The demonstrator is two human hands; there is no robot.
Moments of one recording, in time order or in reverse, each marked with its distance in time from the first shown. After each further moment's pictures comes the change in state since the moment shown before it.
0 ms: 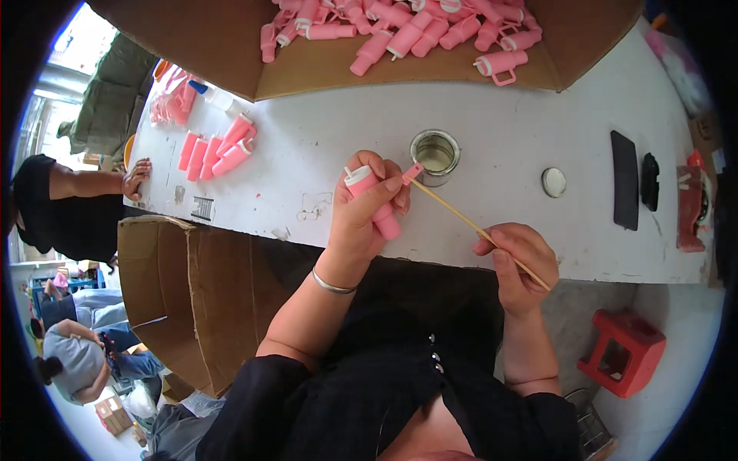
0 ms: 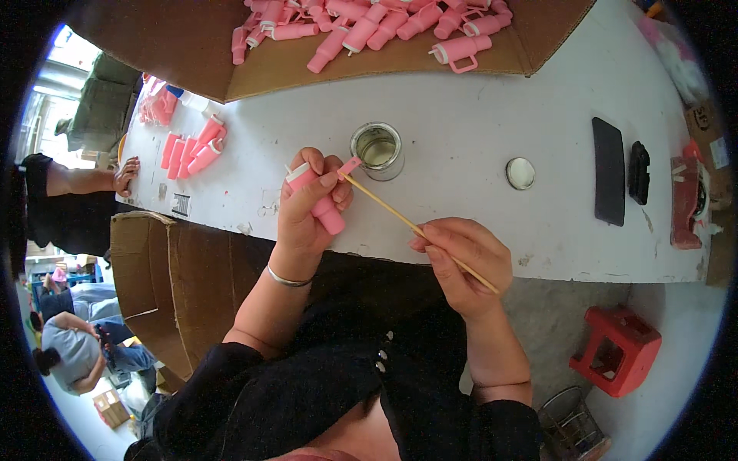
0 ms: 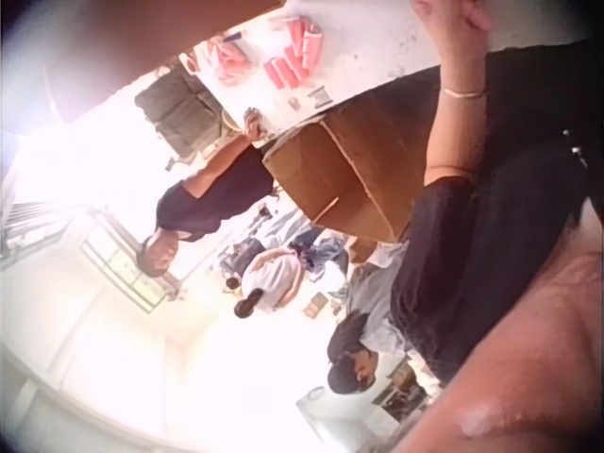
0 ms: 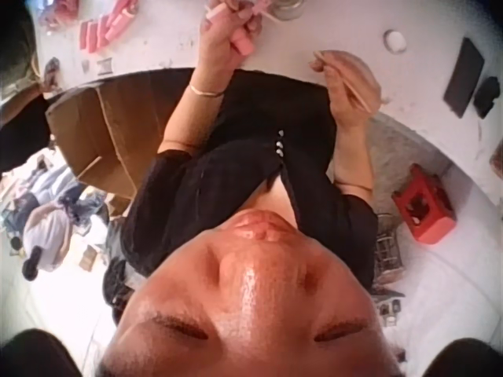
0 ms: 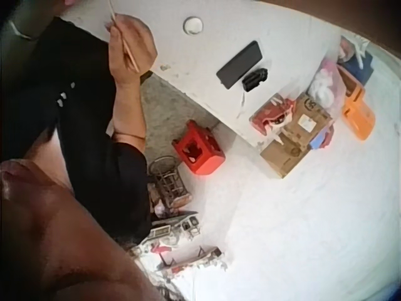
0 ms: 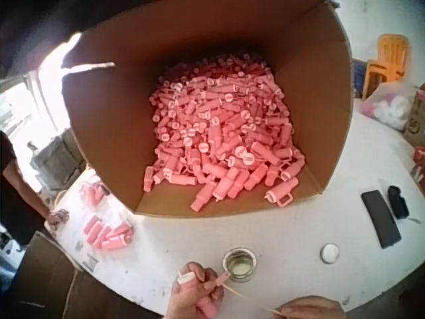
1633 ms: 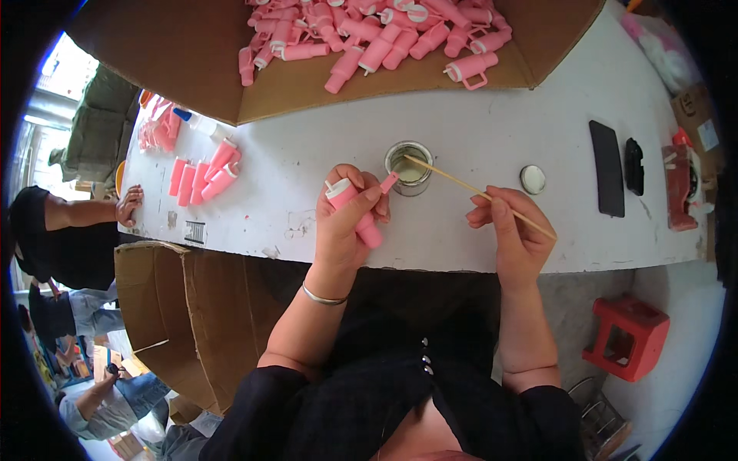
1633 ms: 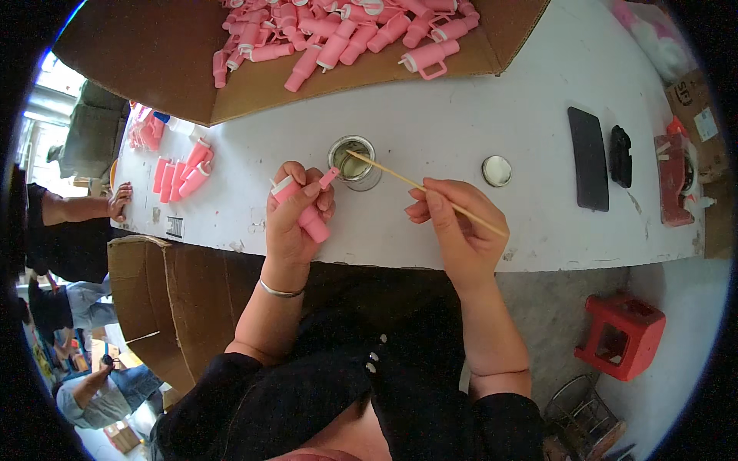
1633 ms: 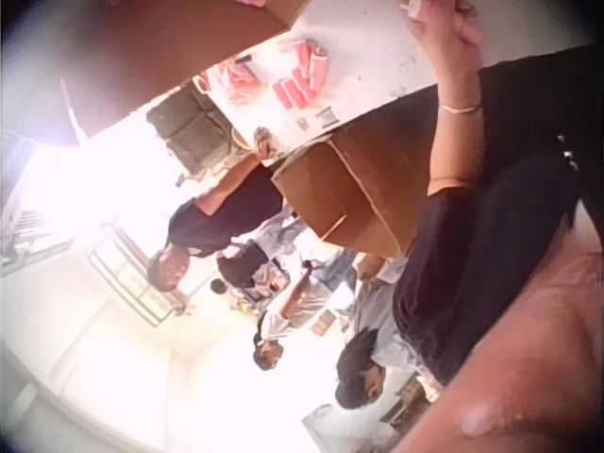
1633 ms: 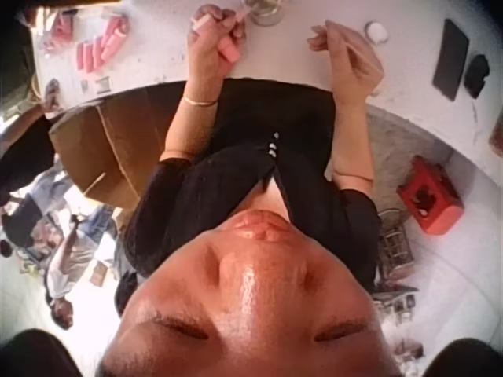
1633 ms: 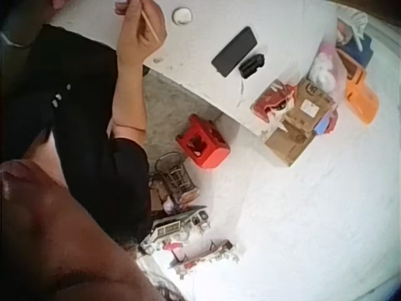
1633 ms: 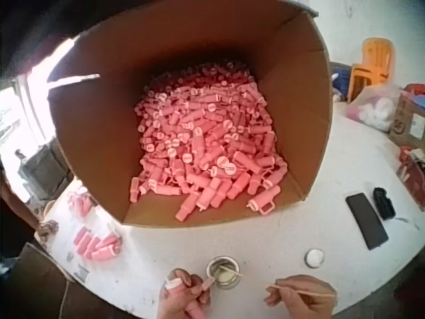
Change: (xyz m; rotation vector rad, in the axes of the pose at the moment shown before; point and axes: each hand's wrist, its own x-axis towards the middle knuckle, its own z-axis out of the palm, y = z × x) left_hand 0.003 0.002 0.009 0.144 0.049 -0.001; right_hand 0.024 0.007 -0.001 0.054 0.248 0.226
